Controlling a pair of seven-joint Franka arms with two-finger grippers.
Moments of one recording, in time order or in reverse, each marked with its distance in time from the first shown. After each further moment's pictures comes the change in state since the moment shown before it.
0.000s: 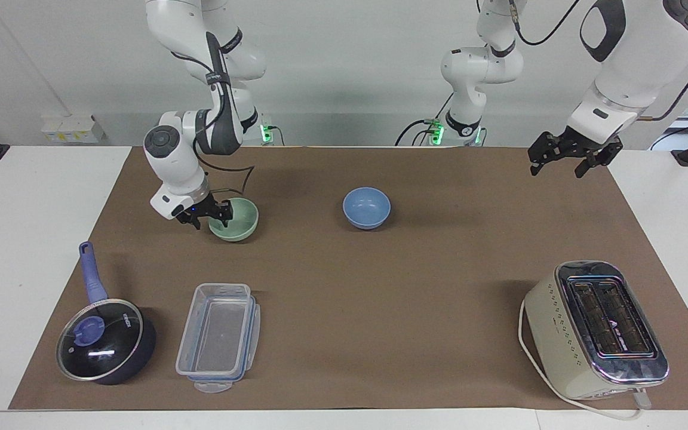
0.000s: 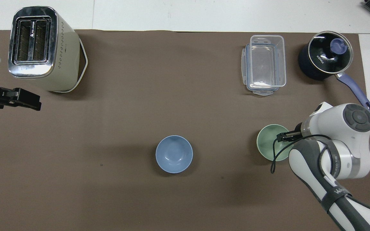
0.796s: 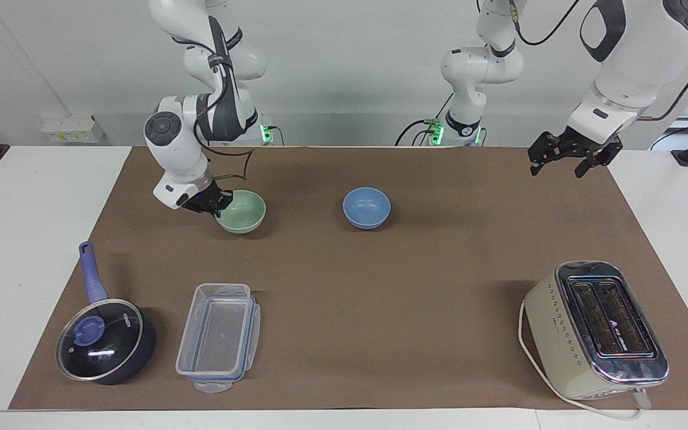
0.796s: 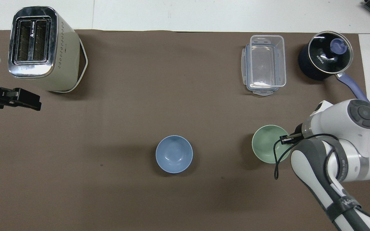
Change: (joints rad) left arm 0.000 0.000 0.000 0.000 0.000 0.000 0.000; right arm 0.044 -0.069 0.013 0.061 0.049 -0.159 -0.013
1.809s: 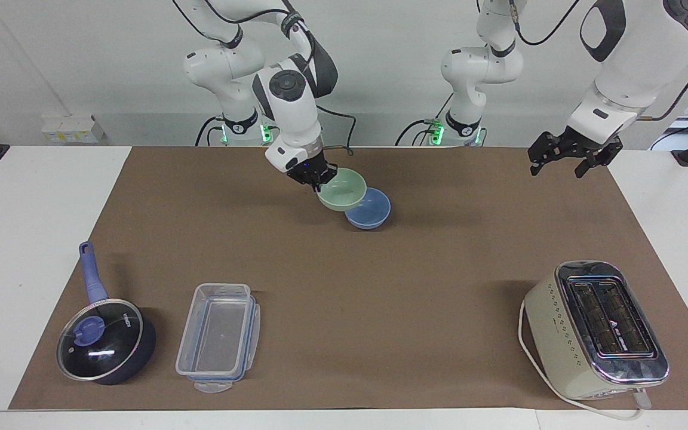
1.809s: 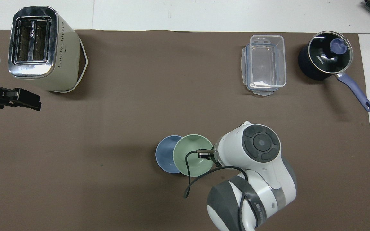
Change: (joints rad) left arm 0.000 0.000 0.000 0.000 0.000 0.000 0.000; right arm 0.473 0.005 0.012 0.095 0.151 -0.009 0.660
